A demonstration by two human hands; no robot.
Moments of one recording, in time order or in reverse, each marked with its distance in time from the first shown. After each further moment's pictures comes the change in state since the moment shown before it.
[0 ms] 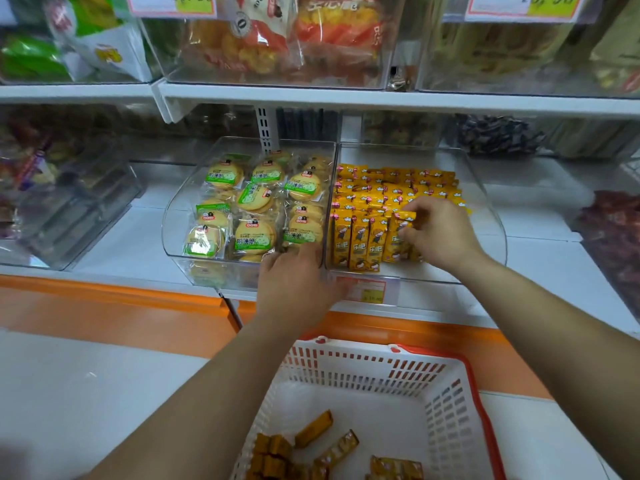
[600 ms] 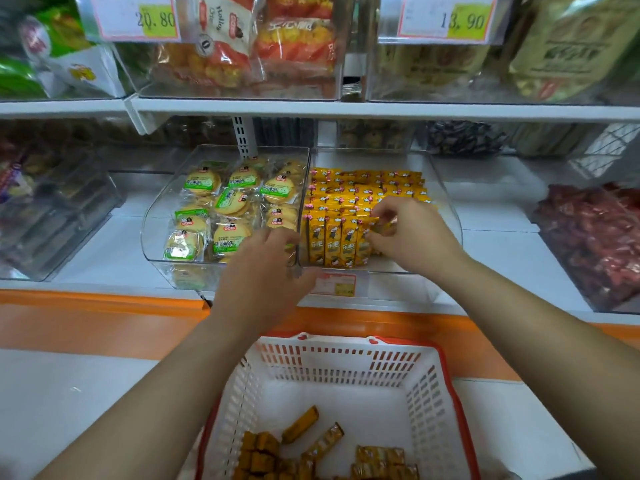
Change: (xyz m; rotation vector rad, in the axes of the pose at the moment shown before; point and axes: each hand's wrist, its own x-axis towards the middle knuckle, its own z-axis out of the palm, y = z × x) left_hand -0.025 0.010 -0.040 -0.099 0.082 0.145; right_hand -0.037 -0.029 -0.036 -0.090 -0.071 -0.090
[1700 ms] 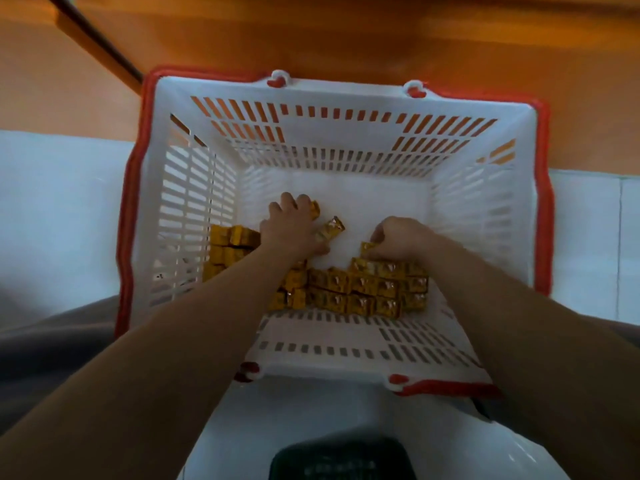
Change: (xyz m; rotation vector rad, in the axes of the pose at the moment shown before) left_hand -0.157 -0.164 0.354 0.312 -0.920 -0.360; right_hand -0.225 0.189 0.322 -0.163 -1.186 0.368
